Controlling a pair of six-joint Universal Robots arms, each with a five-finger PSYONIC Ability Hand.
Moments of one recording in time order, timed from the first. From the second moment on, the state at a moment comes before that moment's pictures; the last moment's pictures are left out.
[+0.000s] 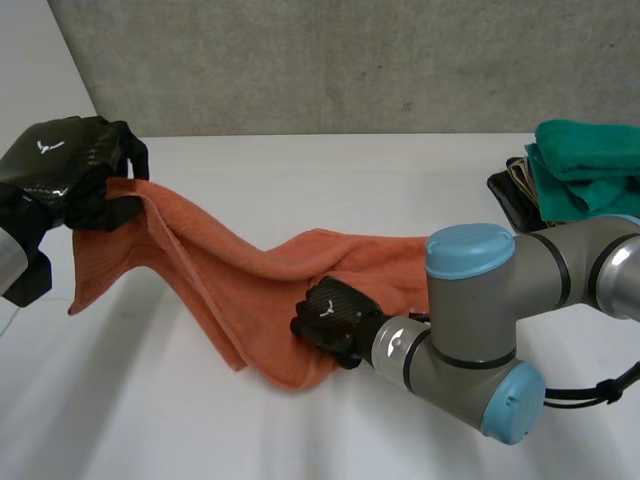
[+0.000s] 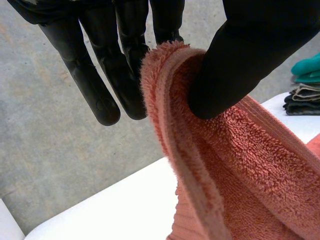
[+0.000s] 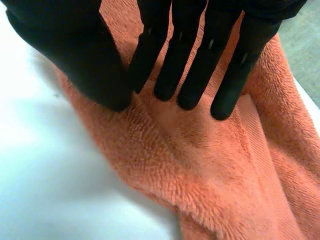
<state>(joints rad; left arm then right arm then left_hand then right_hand) 4.62 -1.38 -1.78 3.14 -1.19 3.24 2.23 -0.88 1.34 0.04 1.17 2.42 1.13 1.20 1.19 1.20 0.98 1.11 1.14 1.12 1.12 0.94</state>
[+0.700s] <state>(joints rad) 4.61 -1.52 -1.94 3.11 -1.09 3.28 1.99 -1.17 1.51 0.31 1.42 2.40 1.13 1.20 1.19 1.20 0.98 1.12 1.18 1.18 1.19 0.99</state>
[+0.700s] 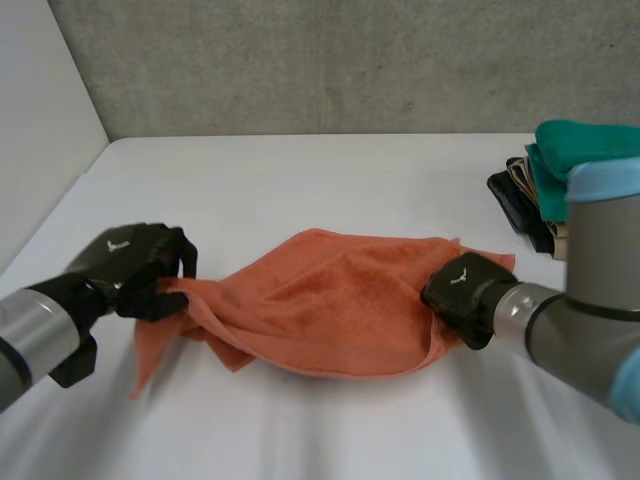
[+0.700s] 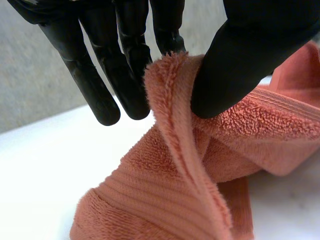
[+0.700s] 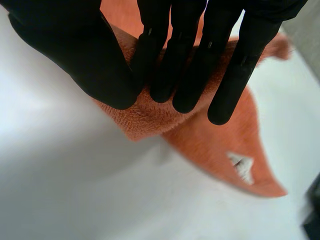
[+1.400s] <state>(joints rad) 4.67 -1.60 -1.92 3.11 -1.14 3.35 1.87 -1.18 1.47 0.19 1.31 2.06 1.13 1.20 1.19 1.20 0.98 0.51 0.50 0.50 0.49 0.29</state>
